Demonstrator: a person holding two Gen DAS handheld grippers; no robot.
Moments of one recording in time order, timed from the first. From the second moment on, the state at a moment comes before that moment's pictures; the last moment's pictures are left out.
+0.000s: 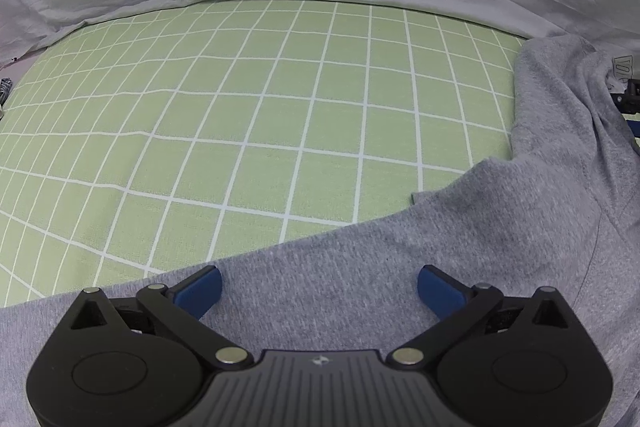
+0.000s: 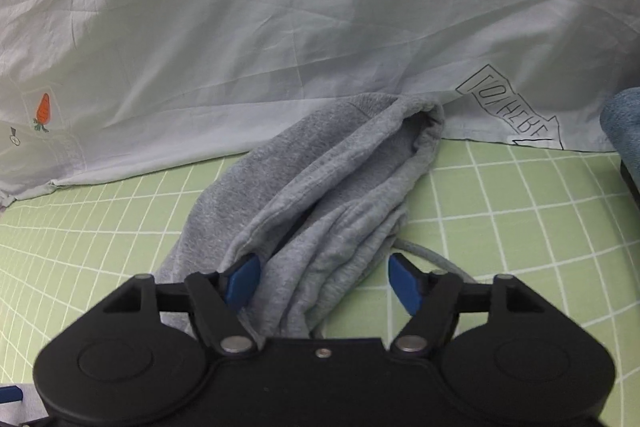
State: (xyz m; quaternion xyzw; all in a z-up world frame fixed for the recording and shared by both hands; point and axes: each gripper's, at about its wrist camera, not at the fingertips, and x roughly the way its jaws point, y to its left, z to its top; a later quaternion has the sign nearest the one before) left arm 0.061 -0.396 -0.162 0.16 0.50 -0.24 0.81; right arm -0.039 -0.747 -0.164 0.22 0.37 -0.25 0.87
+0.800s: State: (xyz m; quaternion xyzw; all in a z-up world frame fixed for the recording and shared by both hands) left arm 0.077 -0.315 -0.157 0.12 0.50 -0.14 0.84; right arm -0.088 -0.671 -0.121 0.00 0.33 -0.31 0.89
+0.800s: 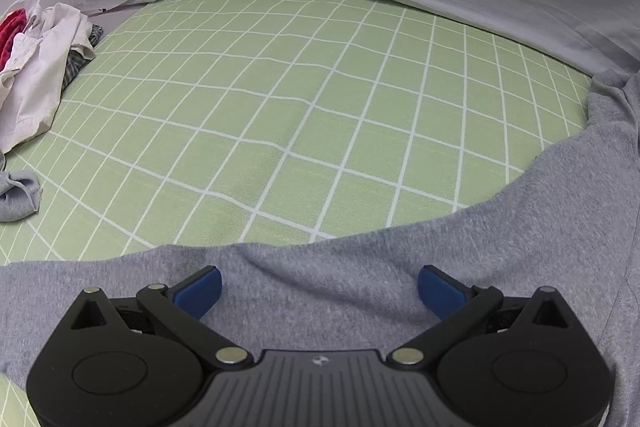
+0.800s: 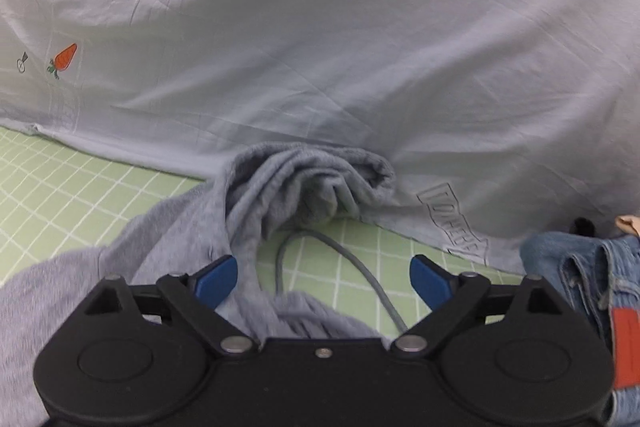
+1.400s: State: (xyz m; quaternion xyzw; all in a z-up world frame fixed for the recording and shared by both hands) left arm 0.073 -0.250 -0.156 0.11 0.49 -0.14 0.86; right arm -0.238 -0.571 -0.167 0.11 0.42 -0.40 0.80
